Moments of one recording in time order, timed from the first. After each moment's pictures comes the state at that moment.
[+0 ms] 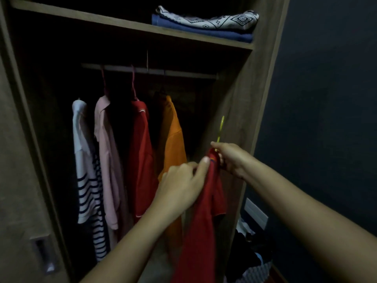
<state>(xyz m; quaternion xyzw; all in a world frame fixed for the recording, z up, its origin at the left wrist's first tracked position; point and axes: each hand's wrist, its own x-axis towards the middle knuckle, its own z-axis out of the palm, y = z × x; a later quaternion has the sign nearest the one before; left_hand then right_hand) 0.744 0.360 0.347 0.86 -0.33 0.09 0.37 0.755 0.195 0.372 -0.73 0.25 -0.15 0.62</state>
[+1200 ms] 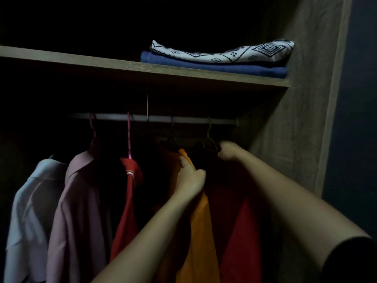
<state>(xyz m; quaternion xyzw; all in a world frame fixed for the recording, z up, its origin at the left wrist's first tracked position) 0.982 0.202 0.414 0.79 -0.19 -0.01 0.57 0.983 0.061 0.486 -0.97 0.15 -0.16 0.12</state>
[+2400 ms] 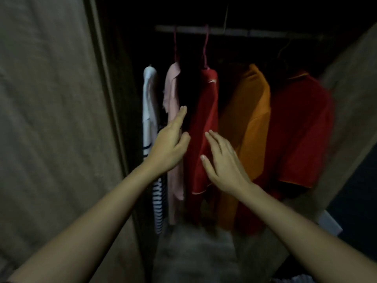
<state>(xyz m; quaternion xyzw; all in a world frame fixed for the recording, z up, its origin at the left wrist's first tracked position) 0.877 0.463 0.321 0.84 -0.30 0.20 0.40 0.843 0.298 0.273 -0.94 -0.12 -0.28 0.14</state>
